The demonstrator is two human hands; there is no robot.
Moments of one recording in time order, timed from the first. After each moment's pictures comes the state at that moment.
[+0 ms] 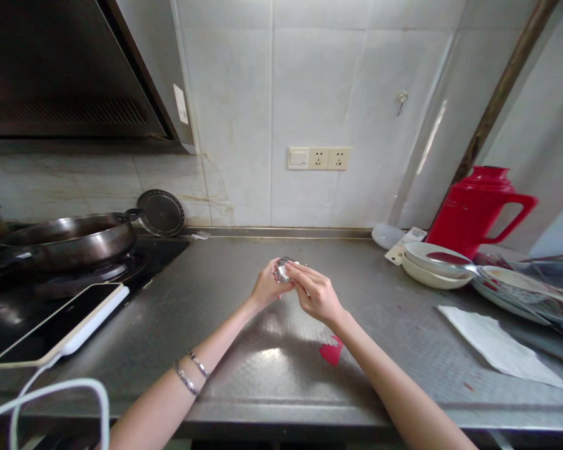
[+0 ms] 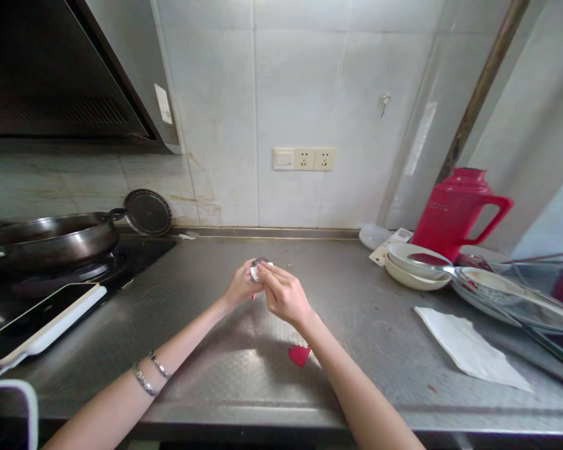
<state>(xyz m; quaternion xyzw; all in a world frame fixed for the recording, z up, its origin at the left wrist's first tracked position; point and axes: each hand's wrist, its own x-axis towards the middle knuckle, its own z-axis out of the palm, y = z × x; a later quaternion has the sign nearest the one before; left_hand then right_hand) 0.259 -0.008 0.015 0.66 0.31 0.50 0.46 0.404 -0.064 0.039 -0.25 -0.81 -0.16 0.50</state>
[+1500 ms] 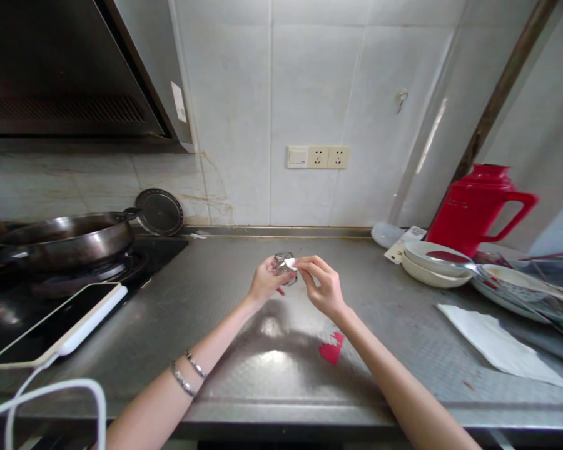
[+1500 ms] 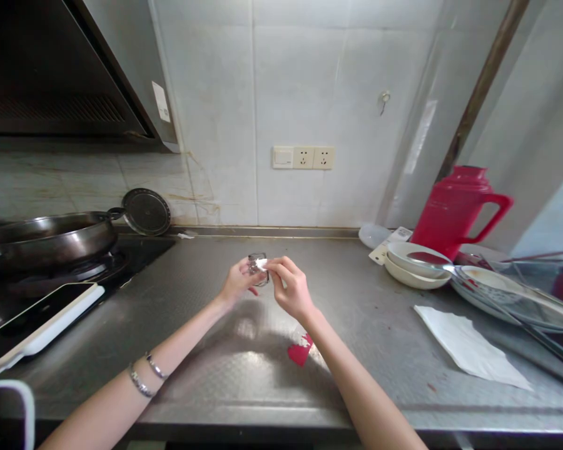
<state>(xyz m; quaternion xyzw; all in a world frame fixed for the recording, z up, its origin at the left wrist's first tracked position) 0.257 -0.024 0.037 0.59 0.33 0.51 0.53 0.409 -0.066 0.050 -0.30 -0.75 -0.04 0.58</state>
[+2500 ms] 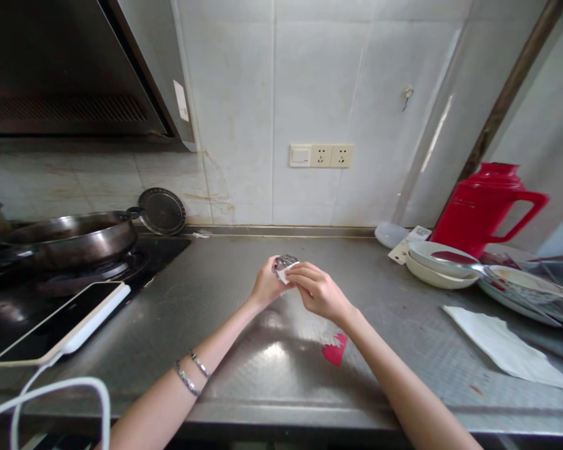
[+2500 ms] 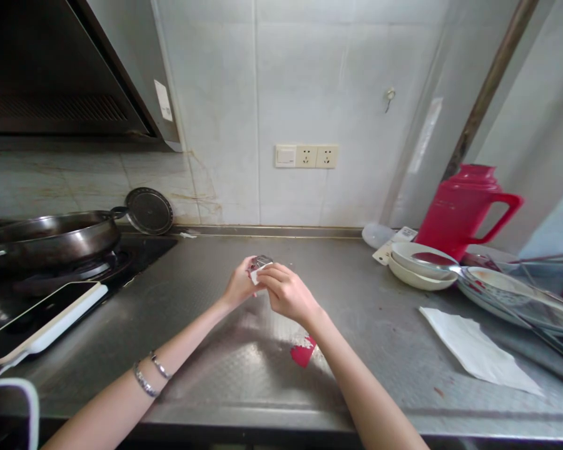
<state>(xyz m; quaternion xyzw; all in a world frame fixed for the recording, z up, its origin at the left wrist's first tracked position) 0.254 -0.009 0.019 0.67 0.41 0.50 0.36 0.407 -0.067 0.053 -0.23 -0.87 -0.10 0.44</state>
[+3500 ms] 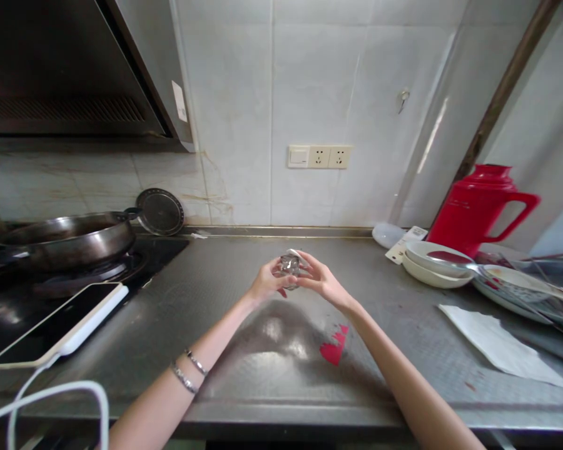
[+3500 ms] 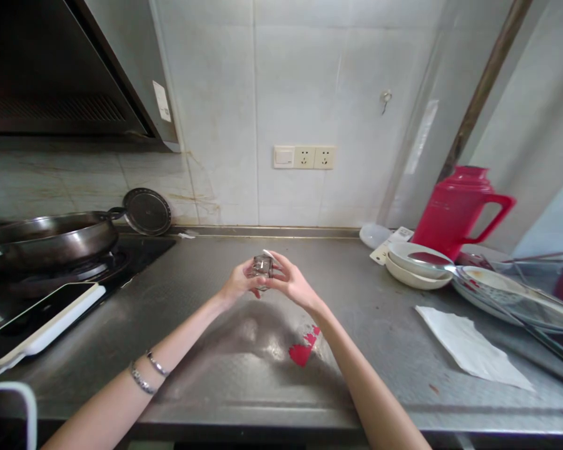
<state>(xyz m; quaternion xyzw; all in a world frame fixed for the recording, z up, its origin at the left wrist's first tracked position) 0.249 -0.021 0.042 0.65 0.25 0.43 0.58 0.418 -0.055 0.055 -0.33 -0.68 0.43 0.50</state>
